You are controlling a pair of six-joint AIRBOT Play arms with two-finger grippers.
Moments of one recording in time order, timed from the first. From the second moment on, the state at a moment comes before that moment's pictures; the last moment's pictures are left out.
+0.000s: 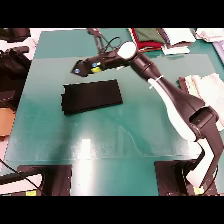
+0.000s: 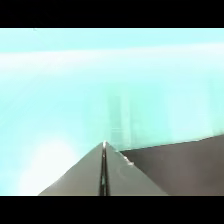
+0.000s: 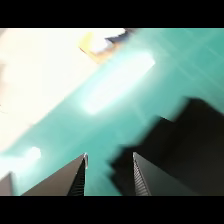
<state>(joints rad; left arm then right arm) -0.04 -1.35 1.90 1.48 -1.18 -1.57 0.57 -1.89 2.04 -0.66 0.98 1.20</state>
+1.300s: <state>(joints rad) -0.22 -1.35 1.90 1.46 -1.18 -1.56 0.36 -2.10 1.89 -0.57 1.02 1.32</state>
